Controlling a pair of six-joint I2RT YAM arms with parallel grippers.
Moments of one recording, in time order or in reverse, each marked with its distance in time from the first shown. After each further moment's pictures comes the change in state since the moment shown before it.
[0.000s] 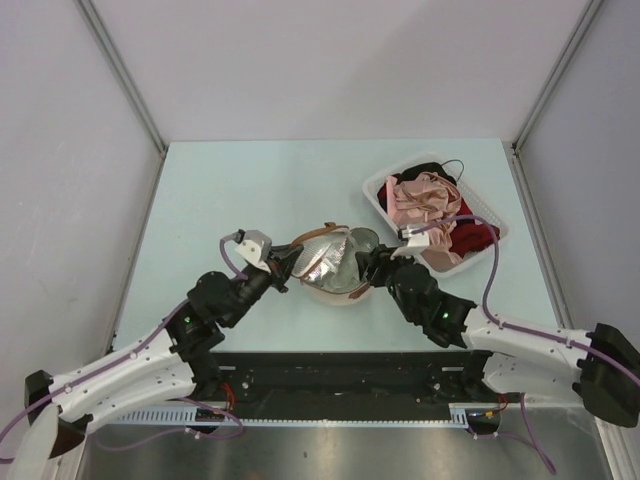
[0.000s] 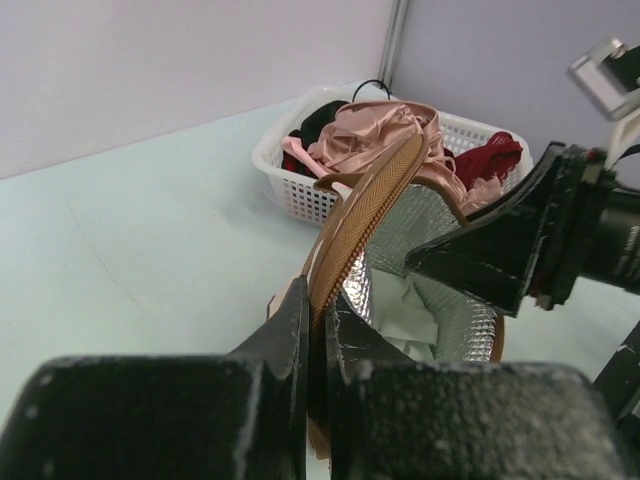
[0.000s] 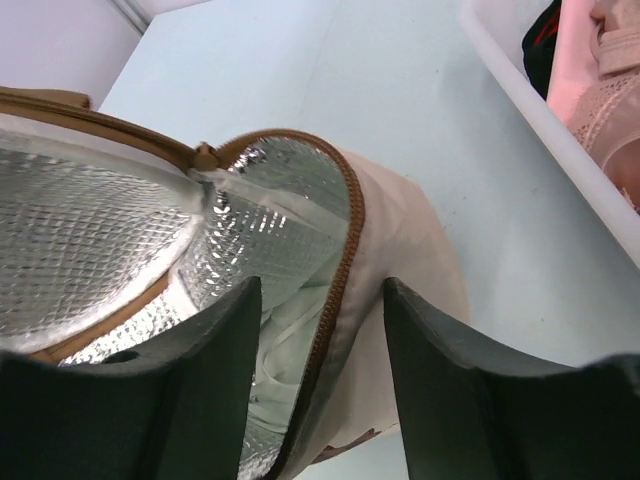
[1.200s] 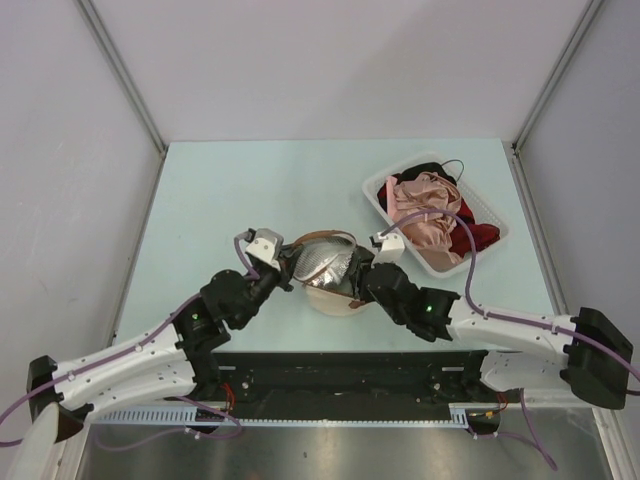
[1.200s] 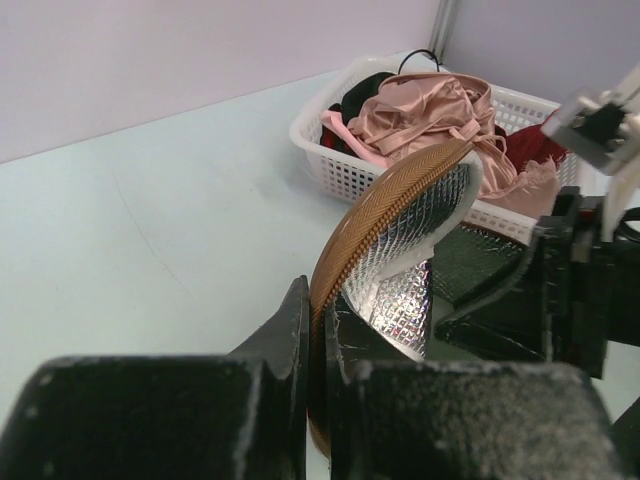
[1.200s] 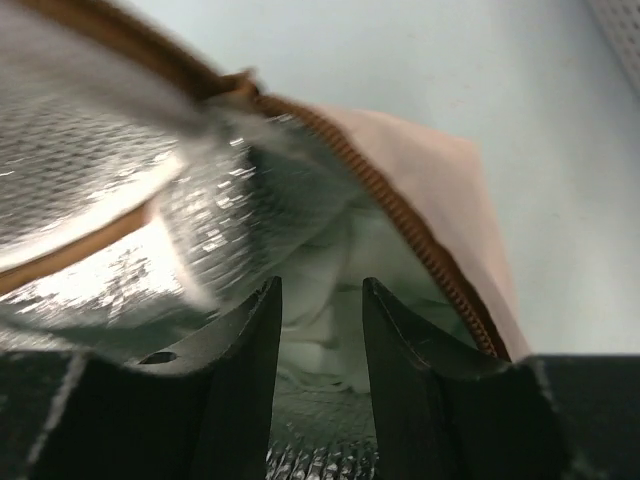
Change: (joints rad) left arm -0.075 0.079 0.047 -0.046 -0.187 0.031; right arm 0.088 0.095 0.147 -0.367 -0.058 0.122
